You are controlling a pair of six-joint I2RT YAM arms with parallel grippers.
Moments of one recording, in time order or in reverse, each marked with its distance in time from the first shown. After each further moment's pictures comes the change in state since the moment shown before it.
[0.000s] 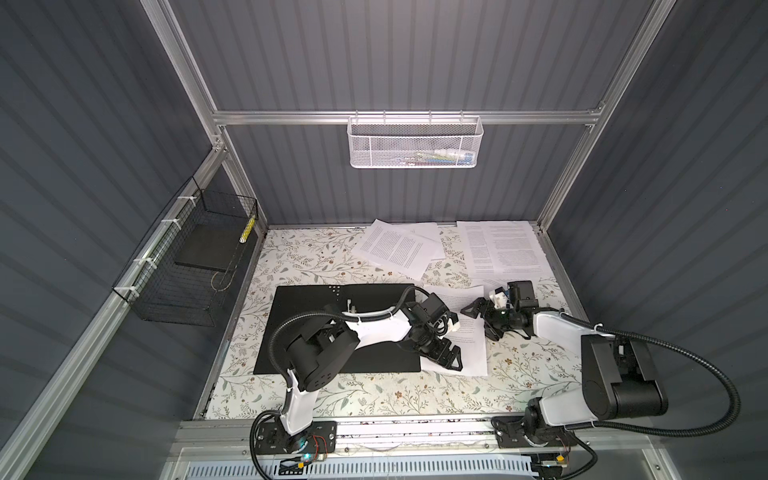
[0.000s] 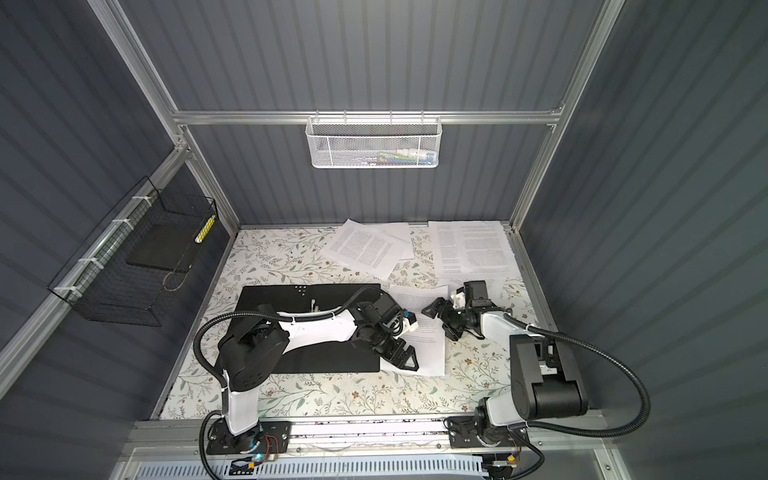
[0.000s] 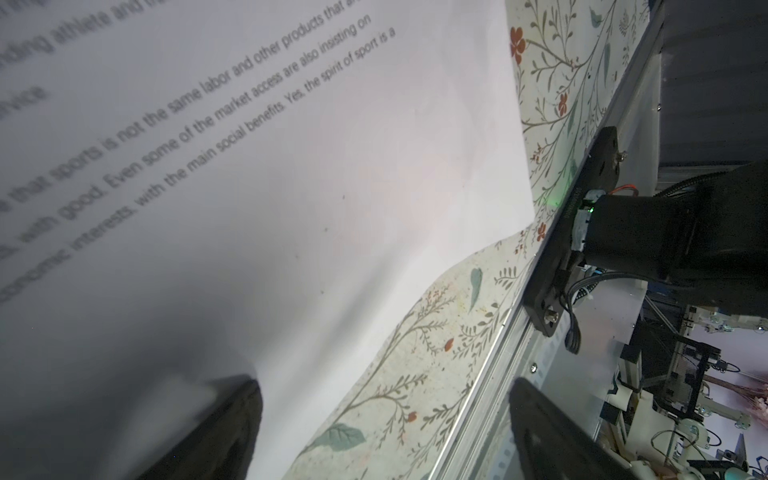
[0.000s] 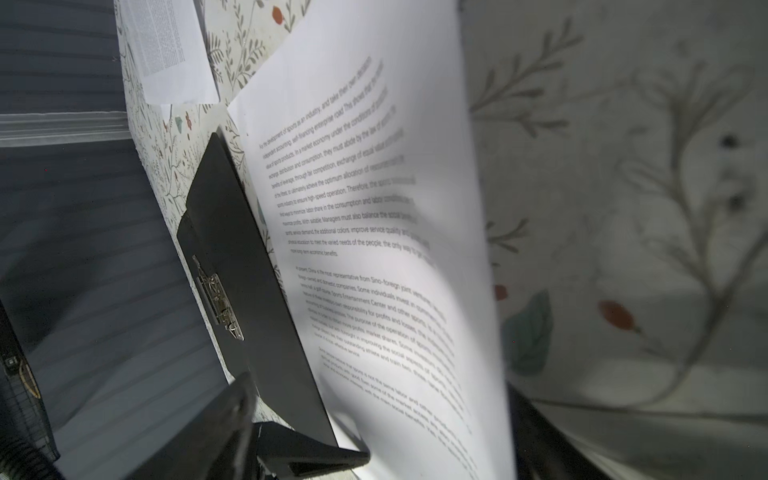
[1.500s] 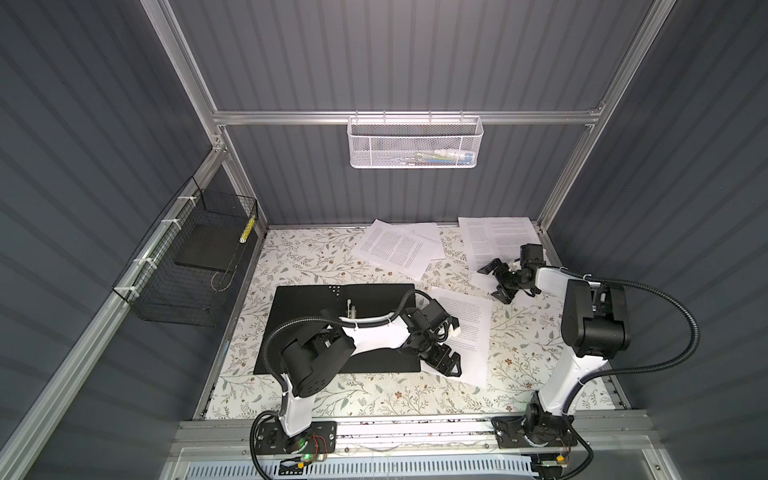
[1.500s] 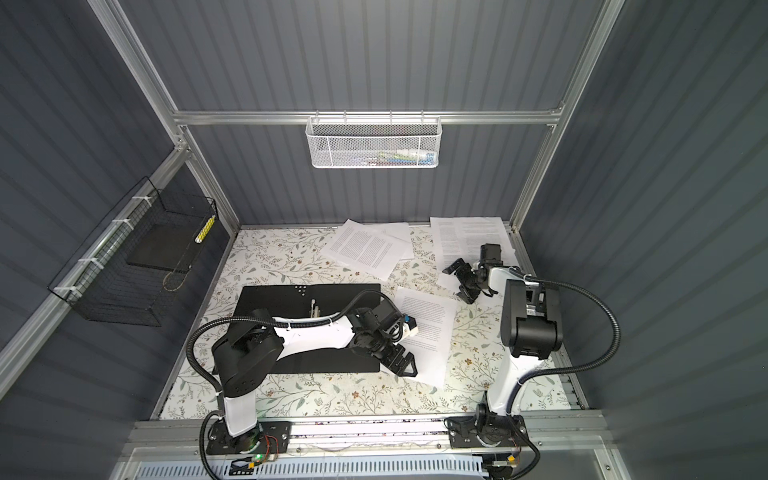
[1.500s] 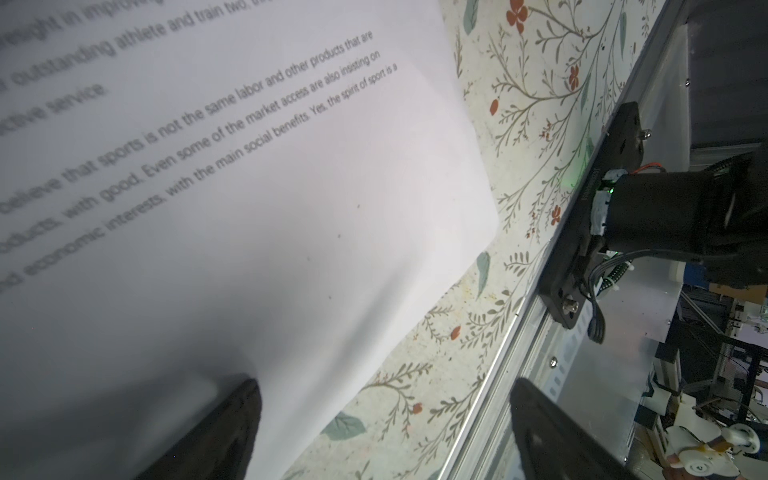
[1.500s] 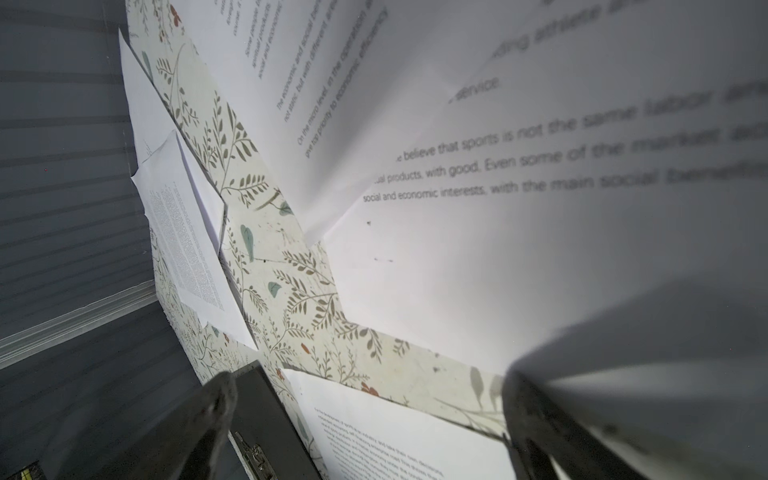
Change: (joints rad) left arm -0.039 -0.044 -0.055 0.018 -0.064 0.011; right arm -0.186 0.445 0.529 -0.105 0.088 0.064
